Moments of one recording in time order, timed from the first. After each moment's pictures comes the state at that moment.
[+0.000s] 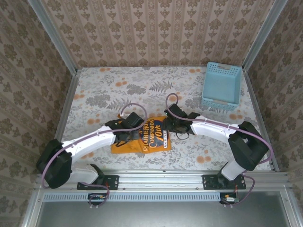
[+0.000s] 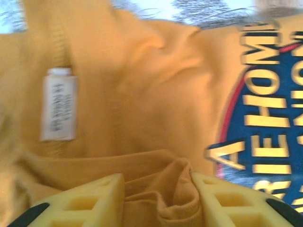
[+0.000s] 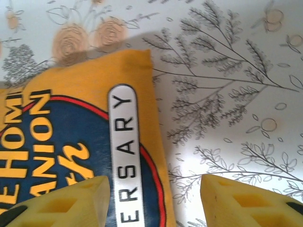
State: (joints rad) left arm -0.83 1.28 0.77 -0.68 -0.29 -0.80; right arm 0.72 1.58 0.96 -0.42 0.11 0.83
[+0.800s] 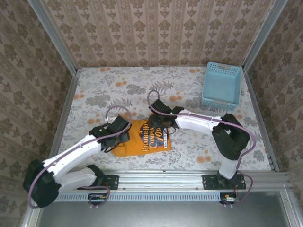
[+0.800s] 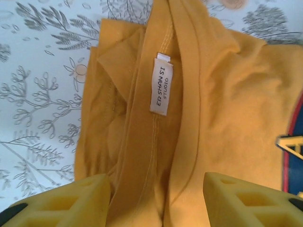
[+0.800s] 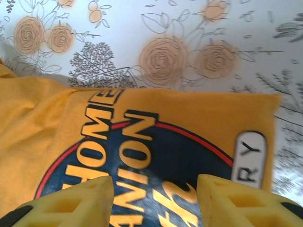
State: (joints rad) left arm -0.73 1.09 0.68 -0.76 -0.29 -0.86; right arm 0.79 1.81 1.23 -0.46 0.10 0.71
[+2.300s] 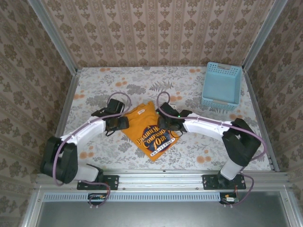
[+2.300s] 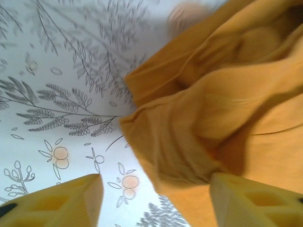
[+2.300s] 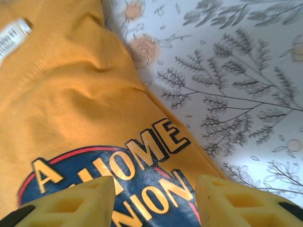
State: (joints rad) left arm -0.42 1.40 0.81 -0.60 -0.07 -0.51; right arm 0.78 1.68 1.08 -0.48 0.20 0.82
